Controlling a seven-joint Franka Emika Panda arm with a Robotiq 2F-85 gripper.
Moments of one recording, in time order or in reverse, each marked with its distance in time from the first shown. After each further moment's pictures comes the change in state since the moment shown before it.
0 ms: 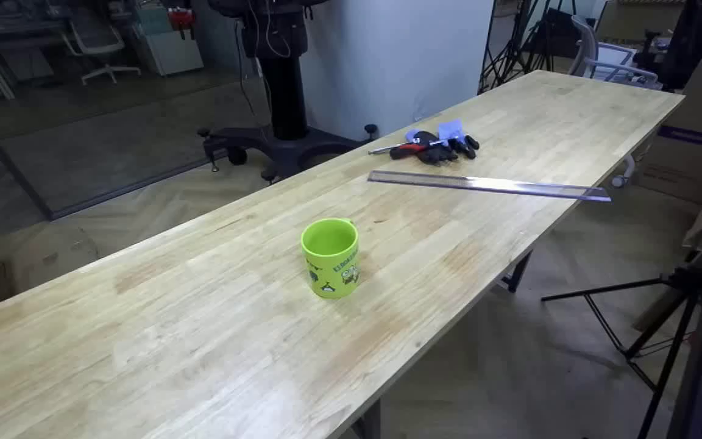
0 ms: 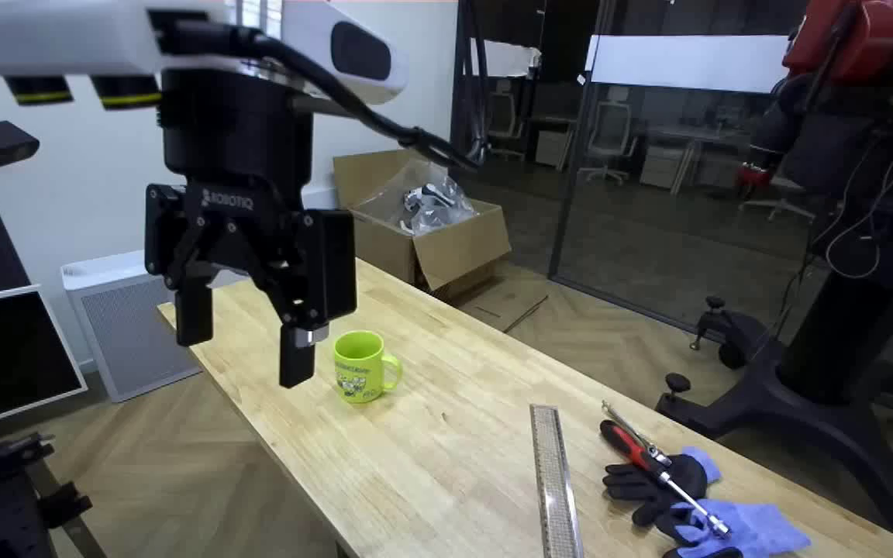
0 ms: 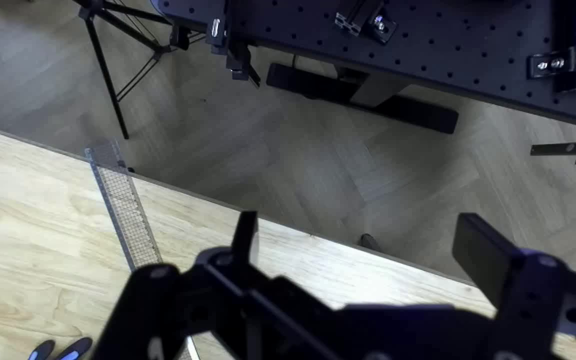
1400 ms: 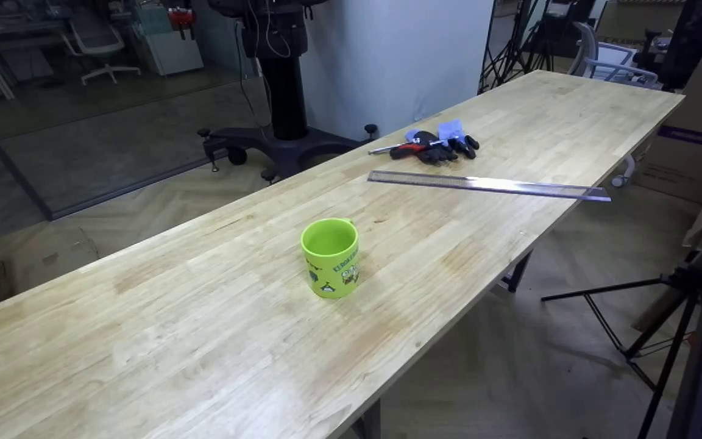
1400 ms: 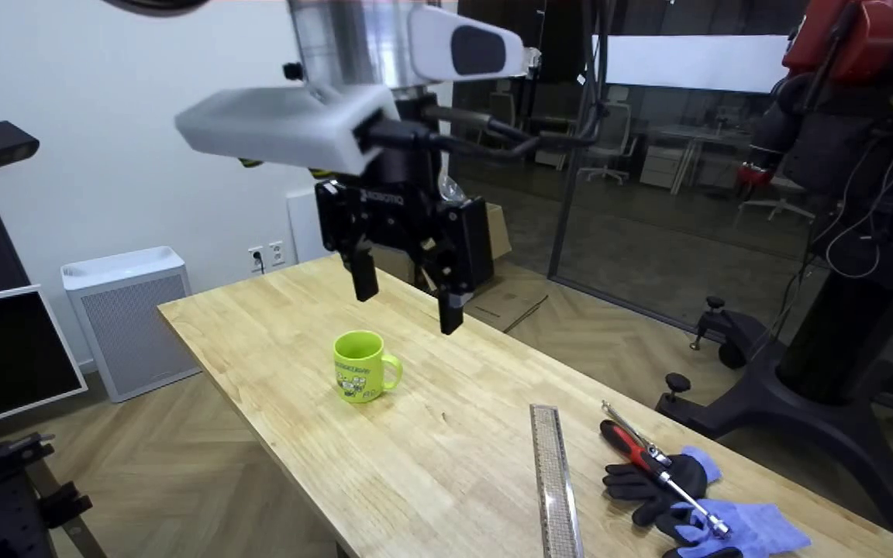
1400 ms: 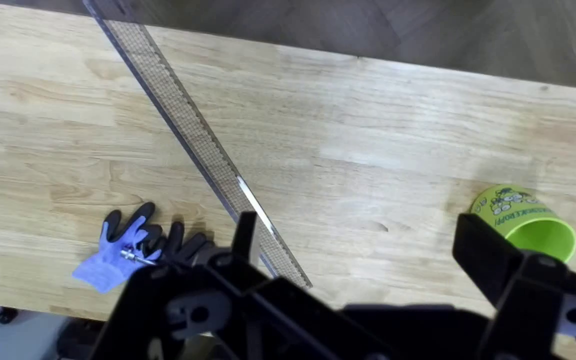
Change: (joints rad) arm -0.018 0.197 -0.045 0.082 0.107 0.442 0.070
